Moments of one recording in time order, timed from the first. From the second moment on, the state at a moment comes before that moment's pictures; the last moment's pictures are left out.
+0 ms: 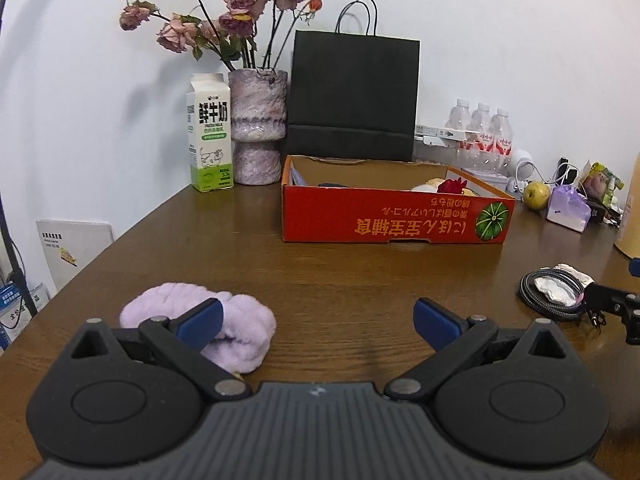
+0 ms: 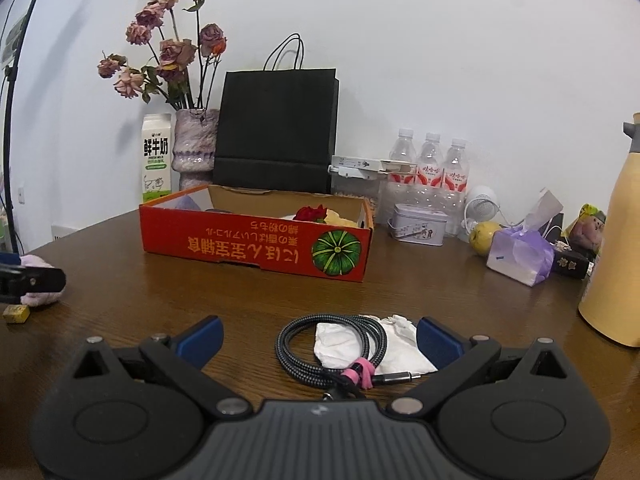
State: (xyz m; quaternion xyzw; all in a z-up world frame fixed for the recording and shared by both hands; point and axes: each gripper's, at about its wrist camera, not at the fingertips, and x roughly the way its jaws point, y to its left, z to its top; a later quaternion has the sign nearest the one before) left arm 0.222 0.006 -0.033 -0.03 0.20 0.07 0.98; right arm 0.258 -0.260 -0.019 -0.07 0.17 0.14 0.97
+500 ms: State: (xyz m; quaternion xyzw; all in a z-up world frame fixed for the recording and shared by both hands) left arm 0.227 0.053 -0.015 0.02 0.26 0.12 0.96; right arm 0.266 -0.270 -0.020 -0.03 0.19 0.14 0.97
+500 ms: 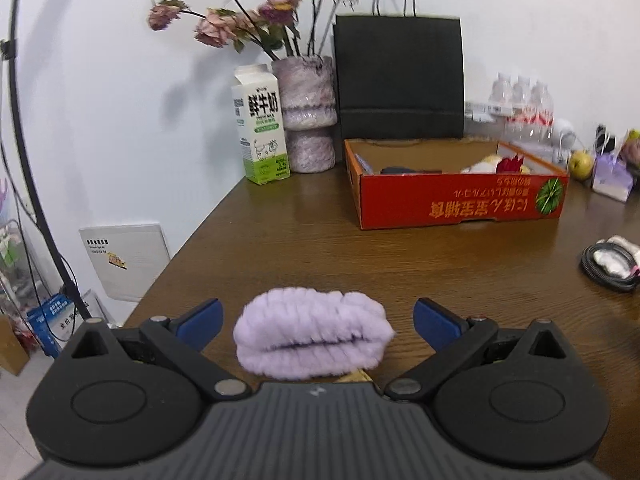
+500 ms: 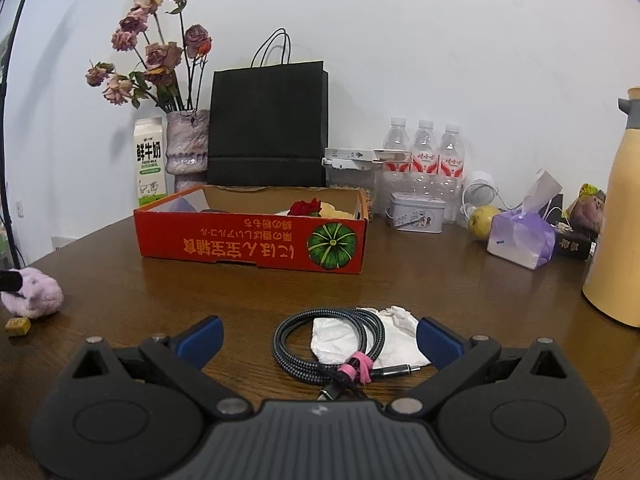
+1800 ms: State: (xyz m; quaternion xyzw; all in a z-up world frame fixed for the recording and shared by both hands) left arm 0.198 0.064 -0.012 -0.01 0.26 0.12 0.96; right arm 0.258 -0.255 -0.019 -0.05 0.17 0.15 0.97
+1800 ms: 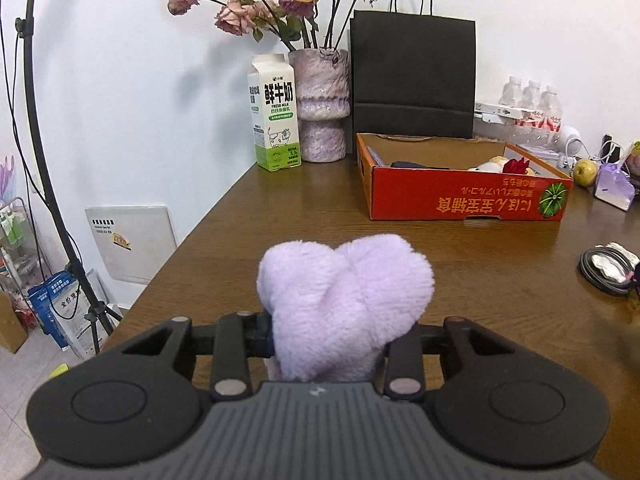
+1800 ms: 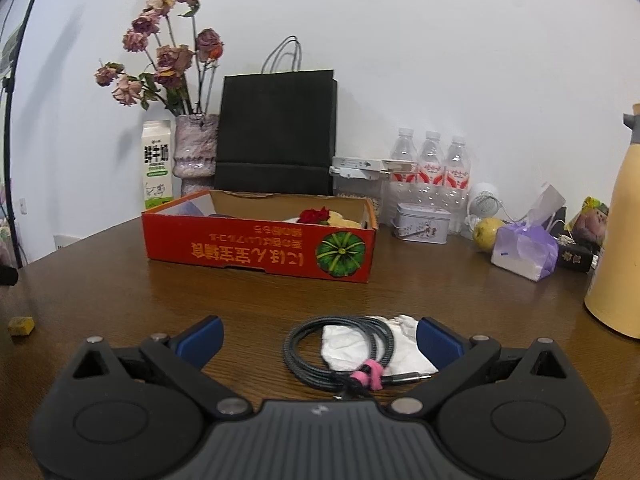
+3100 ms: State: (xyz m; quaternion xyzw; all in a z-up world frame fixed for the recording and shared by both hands) left arm 0.110 0.142 -0.022 -0.05 0.21 0.14 0.97; right arm 0.219 0.006 -0.036 -0.14 0.29 0.36 0.88
